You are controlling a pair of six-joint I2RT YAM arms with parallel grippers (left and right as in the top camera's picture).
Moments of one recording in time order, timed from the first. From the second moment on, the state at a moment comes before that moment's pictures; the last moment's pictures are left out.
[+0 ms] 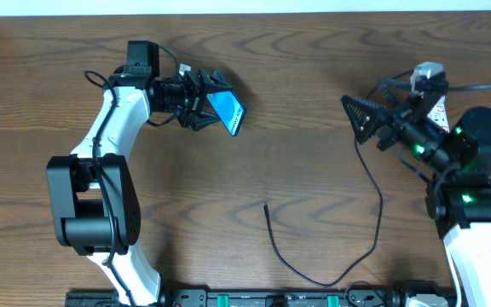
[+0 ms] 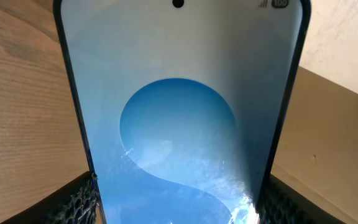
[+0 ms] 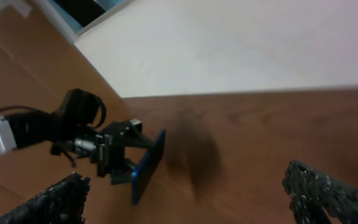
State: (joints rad) left arm -0.01 1.94 1.41 -0.65 0.96 -0.87; right arm 0.01 1.06 0.80 0.08 -0.70 0.38
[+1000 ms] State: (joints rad) left arm -0.10 1.94 1.41 -0.65 0.79 -1.06; right arm 0.39 1.39 0.80 0.09 -0.39 0.68
